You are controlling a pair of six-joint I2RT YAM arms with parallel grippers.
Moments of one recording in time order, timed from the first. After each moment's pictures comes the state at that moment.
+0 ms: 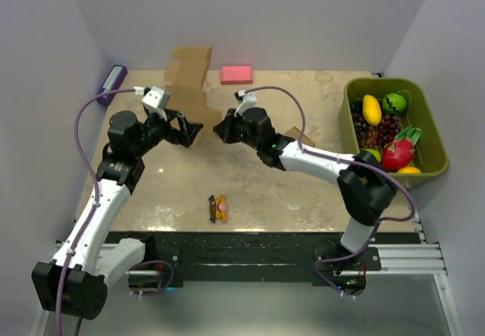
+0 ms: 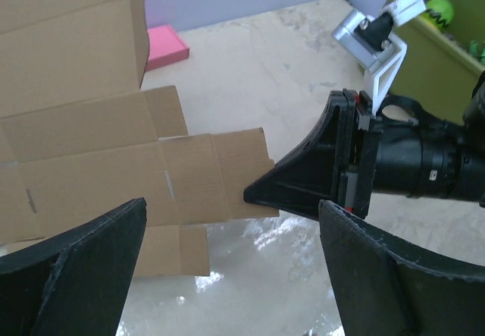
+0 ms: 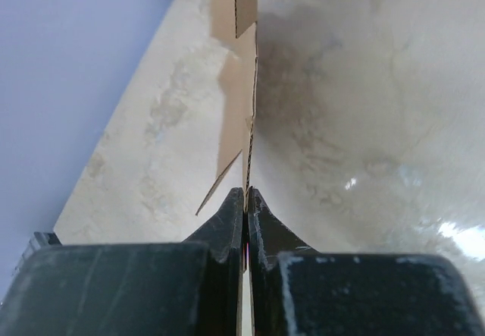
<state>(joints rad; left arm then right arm) -0.18 0.95 0.83 -0.03 0.42 -0.12 0.81 1.80 1.17 0.34 0.05 0.61</state>
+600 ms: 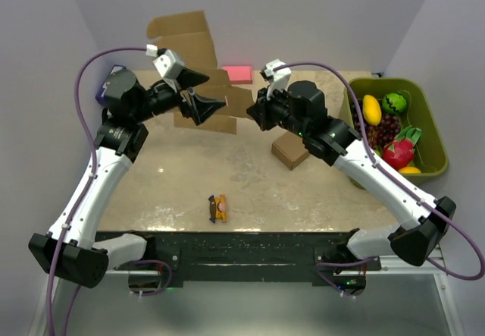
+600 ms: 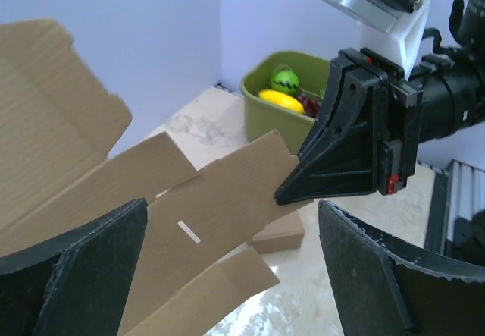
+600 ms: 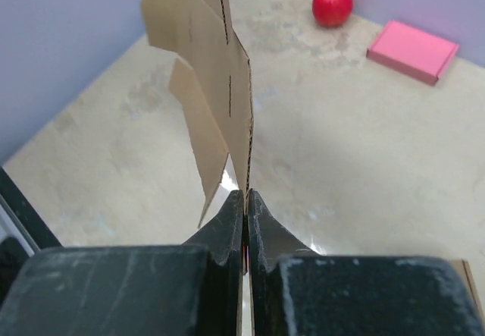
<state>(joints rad) -0.26 1.18 1.30 -0.01 0.76 -0.12 0.73 1.36 1.43 -0.30 0.00 0.18</state>
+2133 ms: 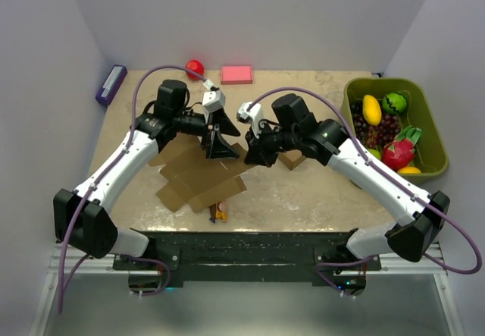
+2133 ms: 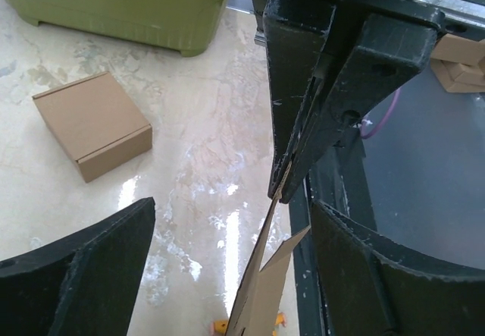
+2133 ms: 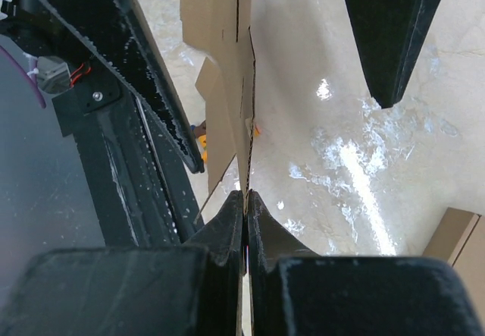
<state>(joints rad) -0.40 1.40 1.24 -0.39 1.17 0.22 0.77 1.38 1.43 -0.75 -0.44 -0.12</state>
